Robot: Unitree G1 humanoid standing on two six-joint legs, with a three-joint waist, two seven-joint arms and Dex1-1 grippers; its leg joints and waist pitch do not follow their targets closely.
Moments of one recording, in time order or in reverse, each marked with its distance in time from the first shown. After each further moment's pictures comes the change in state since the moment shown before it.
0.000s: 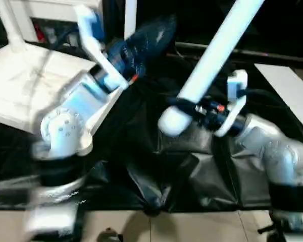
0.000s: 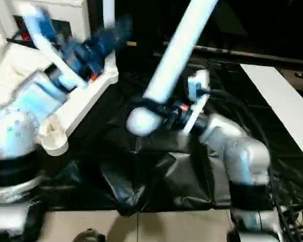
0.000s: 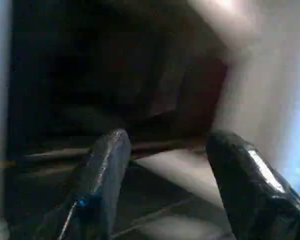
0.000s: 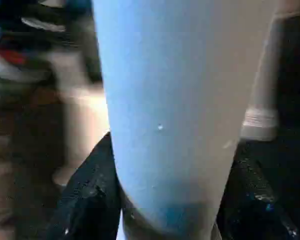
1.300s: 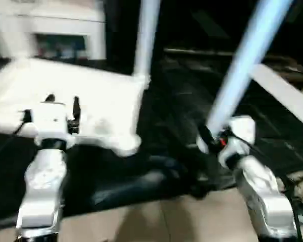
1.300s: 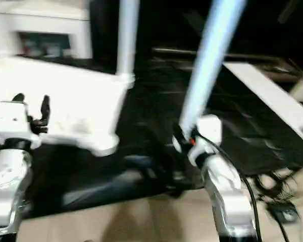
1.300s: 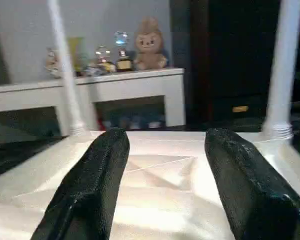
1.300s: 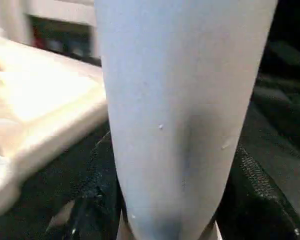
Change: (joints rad) left arm 0.511 -0.059 0.000 -0.013 0.537 -0.474 0.427; right arm 0.260 0.153 0.058 -0.029 -0.292 -0.259 -0.355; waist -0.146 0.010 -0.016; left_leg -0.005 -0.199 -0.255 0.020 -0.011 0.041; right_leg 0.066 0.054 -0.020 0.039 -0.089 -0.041
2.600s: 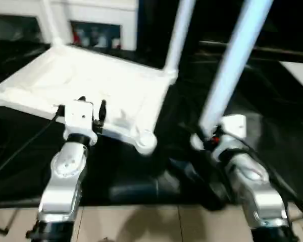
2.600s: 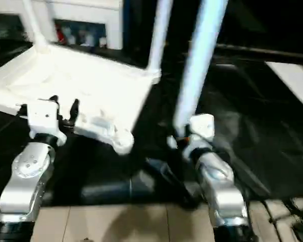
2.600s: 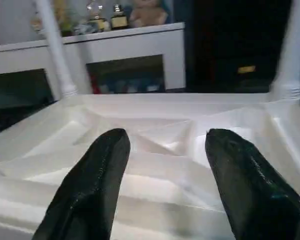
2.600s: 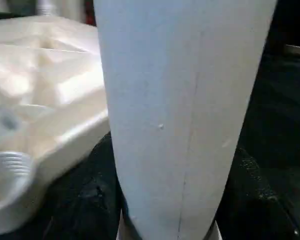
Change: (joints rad) left arm -0.060 -0.003 -0.037 0.130 -0.021 0.013 -0.075; right arm -0.025 0.037 0.071 0.094 -0.004 -0.023 0.039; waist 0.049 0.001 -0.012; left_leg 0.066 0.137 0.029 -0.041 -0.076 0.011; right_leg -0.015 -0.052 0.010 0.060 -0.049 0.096
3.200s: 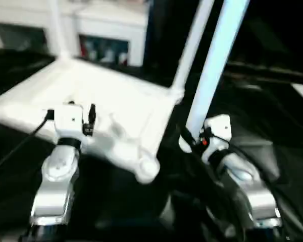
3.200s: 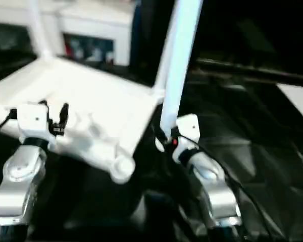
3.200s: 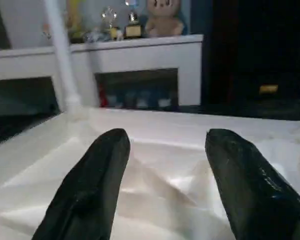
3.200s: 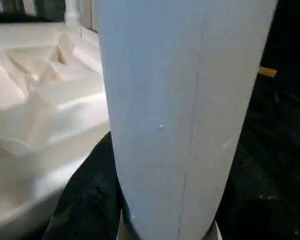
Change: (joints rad) left arm 0.013 -0.034 -0.019 -0.001 -0.002 0.001 0.001; right arm 0.022 -0.041 0.007 -0.006 -0.009 -0.016 0.056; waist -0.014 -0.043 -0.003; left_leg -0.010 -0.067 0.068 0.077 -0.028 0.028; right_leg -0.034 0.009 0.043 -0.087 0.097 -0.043
